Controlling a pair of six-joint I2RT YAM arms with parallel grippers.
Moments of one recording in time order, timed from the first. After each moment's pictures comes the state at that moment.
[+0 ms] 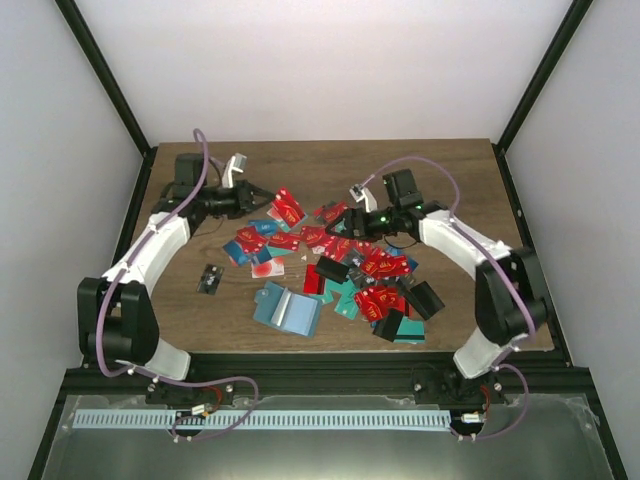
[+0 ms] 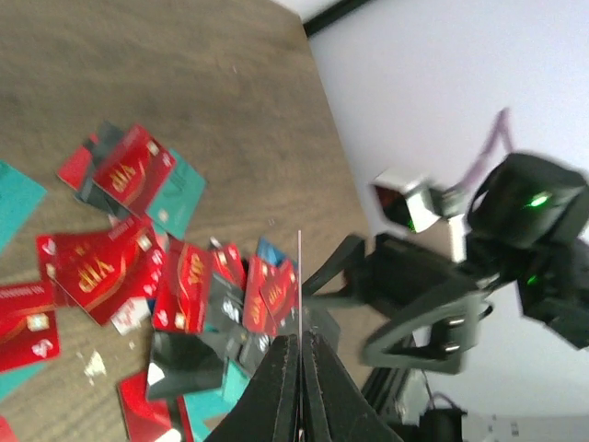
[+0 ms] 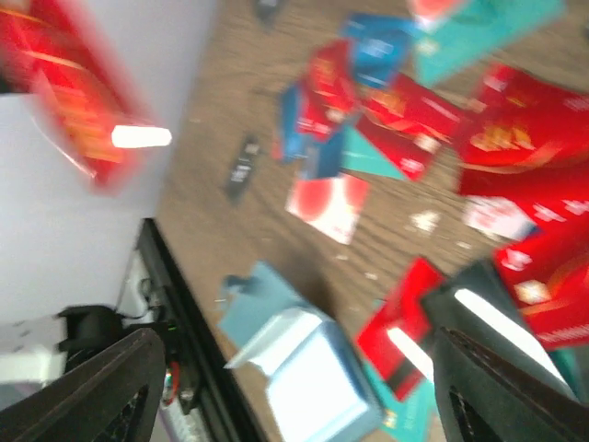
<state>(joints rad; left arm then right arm) -0.12 1.50 1.14 -0.24 0.92 -0.55 0.39 1.68 1.15 -0.37 -0.83 0.35</state>
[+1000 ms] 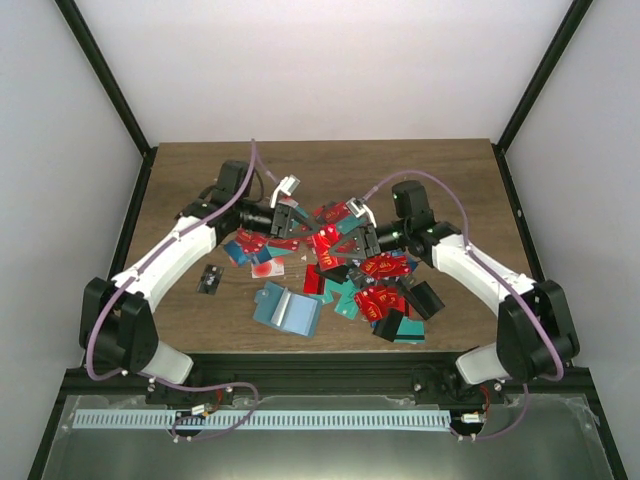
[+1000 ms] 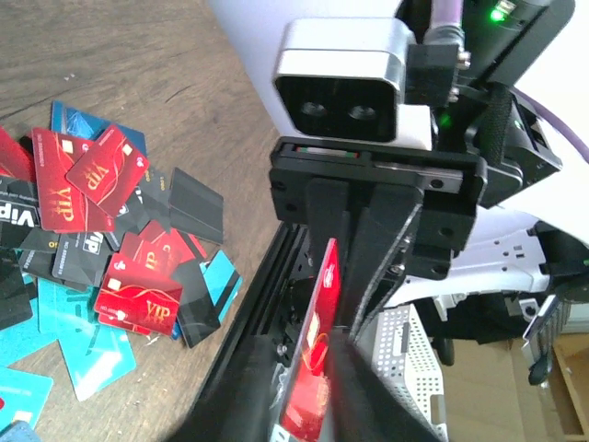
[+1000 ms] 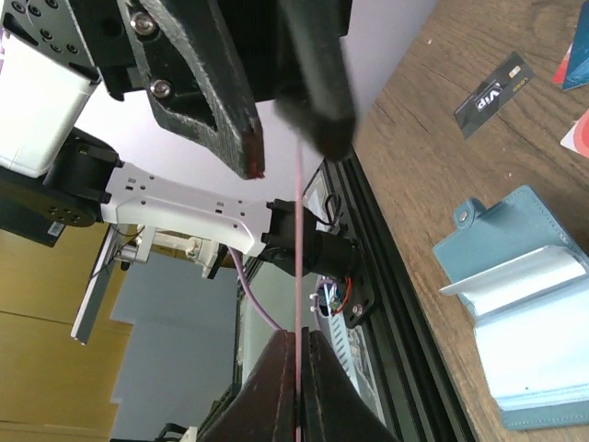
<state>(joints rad) -0.41 1.49 1.19 -0.43 1.11 -0.42 0.43 1.43 0.96 -0.17 -1.29 0.47</state>
